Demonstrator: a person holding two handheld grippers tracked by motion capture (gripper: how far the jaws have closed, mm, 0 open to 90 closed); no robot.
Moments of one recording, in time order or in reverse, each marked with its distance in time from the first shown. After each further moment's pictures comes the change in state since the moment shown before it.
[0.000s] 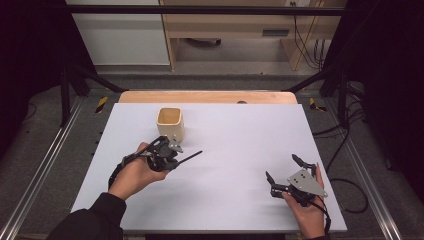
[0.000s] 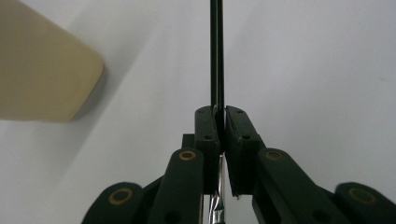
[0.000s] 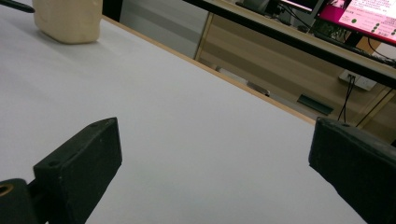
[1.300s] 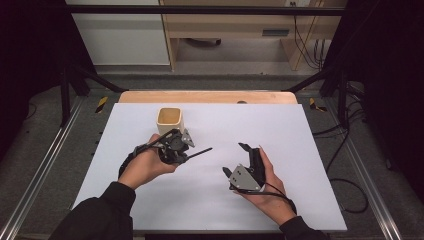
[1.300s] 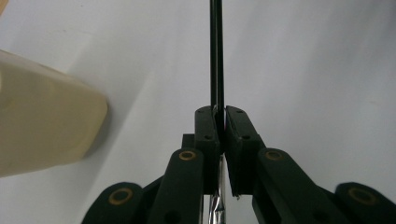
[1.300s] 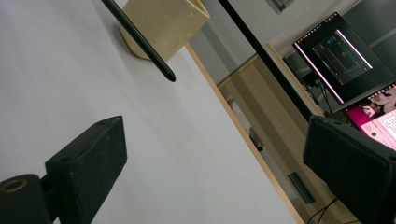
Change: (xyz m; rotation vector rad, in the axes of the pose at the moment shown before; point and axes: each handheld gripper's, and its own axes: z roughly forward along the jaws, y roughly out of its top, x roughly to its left) left arm 0.004 0.035 -0.002 0.003 -0.009 0.077; right arm 0.088 0.072 0.064 -0.038 0.128 -0.511
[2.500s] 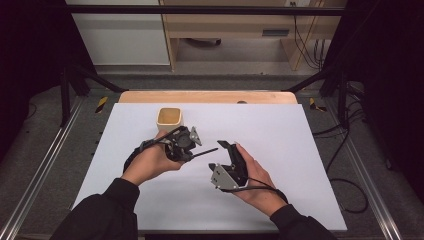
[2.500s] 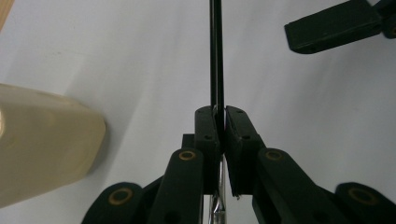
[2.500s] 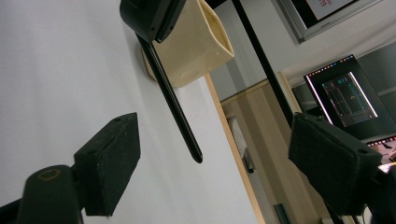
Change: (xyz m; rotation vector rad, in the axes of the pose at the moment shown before) left arm -0.005 0.021 -0.002 0.020 -0.021 0.055; right arm 0.007 0.038 0.021 -0.025 0.064 -0.190
